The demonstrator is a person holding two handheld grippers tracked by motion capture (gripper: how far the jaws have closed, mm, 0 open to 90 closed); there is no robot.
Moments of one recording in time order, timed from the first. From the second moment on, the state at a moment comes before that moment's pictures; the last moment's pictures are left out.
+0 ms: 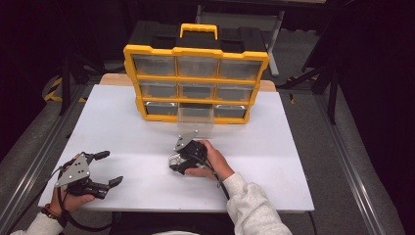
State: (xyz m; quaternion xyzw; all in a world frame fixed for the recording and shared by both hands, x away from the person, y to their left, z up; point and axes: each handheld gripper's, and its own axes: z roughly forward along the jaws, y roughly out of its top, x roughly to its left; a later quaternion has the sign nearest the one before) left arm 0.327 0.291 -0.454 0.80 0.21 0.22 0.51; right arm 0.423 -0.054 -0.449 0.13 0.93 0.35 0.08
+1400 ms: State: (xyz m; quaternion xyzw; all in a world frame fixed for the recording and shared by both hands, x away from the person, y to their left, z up) left arm 0.327 0.290 -0.454 0.80 0.20 0.22 0.51; right arm 0.448 -0.116 -0.337 0.19 0.86 0.40 0.27
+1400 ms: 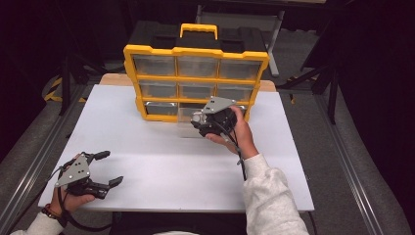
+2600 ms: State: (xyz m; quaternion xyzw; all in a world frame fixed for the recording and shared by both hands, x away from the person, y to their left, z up) left arm 0.327 0.289 -0.455 0.81 0.20 0.22 0.51; right arm 0.482 -0.110 -0.361 0.25 0.86 0.38 0.25
